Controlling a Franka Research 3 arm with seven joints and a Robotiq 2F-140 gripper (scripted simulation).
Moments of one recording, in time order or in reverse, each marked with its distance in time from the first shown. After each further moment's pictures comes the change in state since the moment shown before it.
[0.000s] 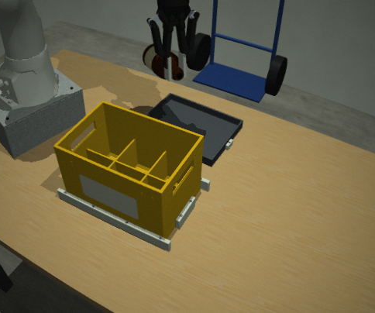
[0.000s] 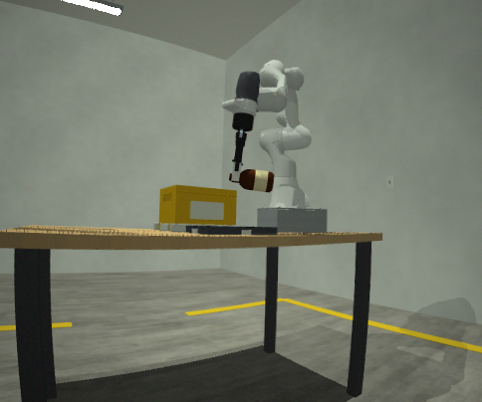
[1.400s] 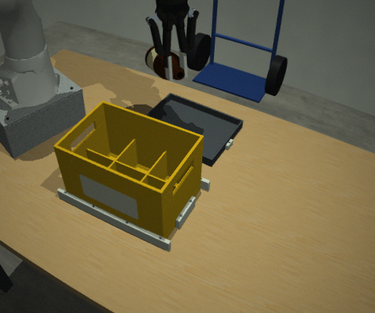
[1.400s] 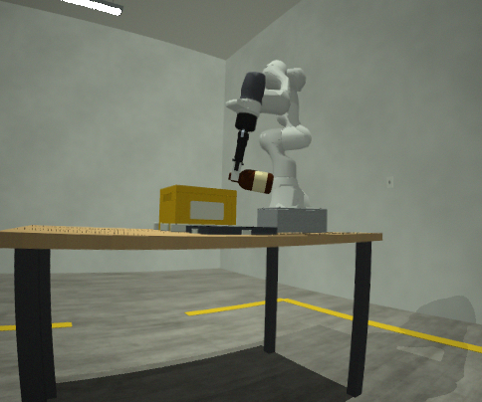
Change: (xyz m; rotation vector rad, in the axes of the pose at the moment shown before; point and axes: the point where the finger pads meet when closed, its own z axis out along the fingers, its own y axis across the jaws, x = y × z) arm 0.001 -0.002 -0.001 0.007 0.061 0.038
